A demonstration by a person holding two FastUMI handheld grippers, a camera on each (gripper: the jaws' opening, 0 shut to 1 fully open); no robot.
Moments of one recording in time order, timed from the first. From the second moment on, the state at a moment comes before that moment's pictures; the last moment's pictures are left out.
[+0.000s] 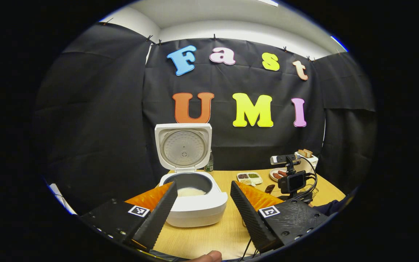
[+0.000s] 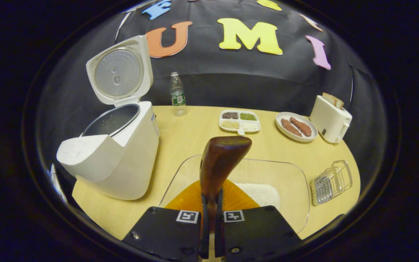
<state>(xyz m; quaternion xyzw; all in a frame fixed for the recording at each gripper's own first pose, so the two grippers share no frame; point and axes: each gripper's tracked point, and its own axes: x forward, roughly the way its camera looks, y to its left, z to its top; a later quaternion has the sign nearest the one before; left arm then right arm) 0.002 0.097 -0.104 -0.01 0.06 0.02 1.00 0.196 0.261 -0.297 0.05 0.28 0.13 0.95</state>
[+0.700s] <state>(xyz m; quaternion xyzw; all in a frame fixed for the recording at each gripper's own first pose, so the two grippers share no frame) -0.002 0.078 -0.106 0.00 0.07 0.00 1.00 0.198 0.222 -0.298 0.35 0.35 0.13 0.86</state>
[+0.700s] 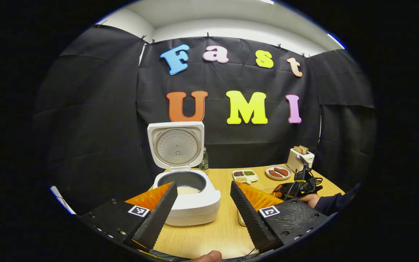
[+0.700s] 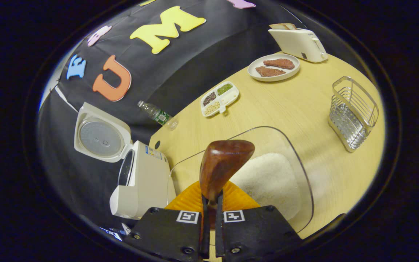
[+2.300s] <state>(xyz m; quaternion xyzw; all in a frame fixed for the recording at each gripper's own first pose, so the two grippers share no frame) -0.044 0.092 -0.091 -0.03 0.05 0.01 1.00 0.187 0.282 -0.092 0.59 0.27 0.29 0.70</state>
